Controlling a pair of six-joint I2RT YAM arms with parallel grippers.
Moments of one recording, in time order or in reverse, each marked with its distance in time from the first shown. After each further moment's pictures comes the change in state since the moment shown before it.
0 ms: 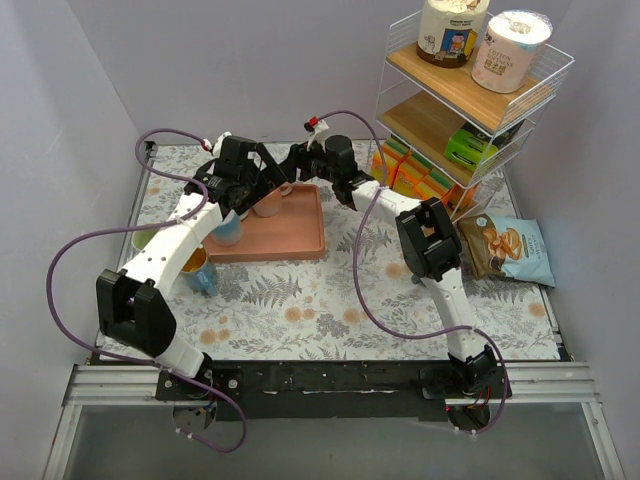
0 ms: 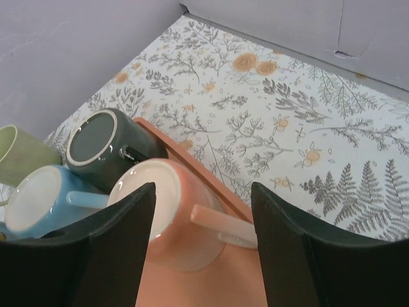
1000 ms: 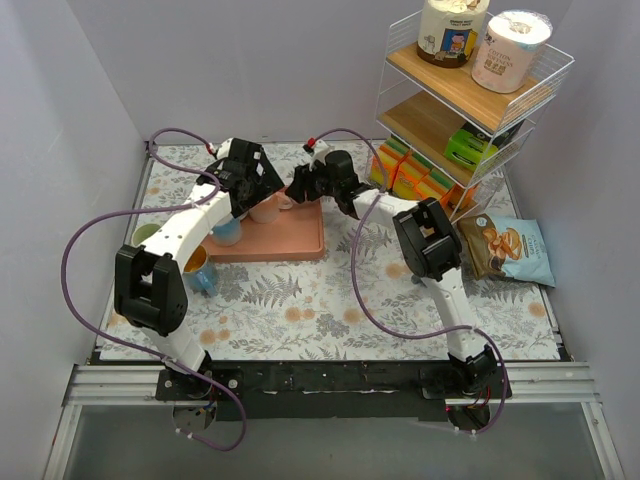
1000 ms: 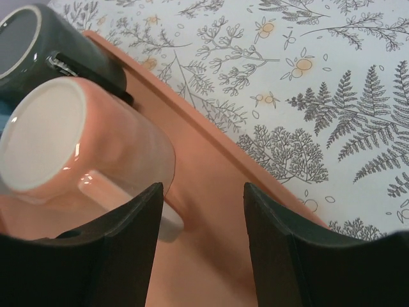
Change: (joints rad) left arm 0.045 0.156 0.046 -0.020 -0.073 0.056; right arm 0.000 0.057 -0.056 -0.071 0.000 -0.074
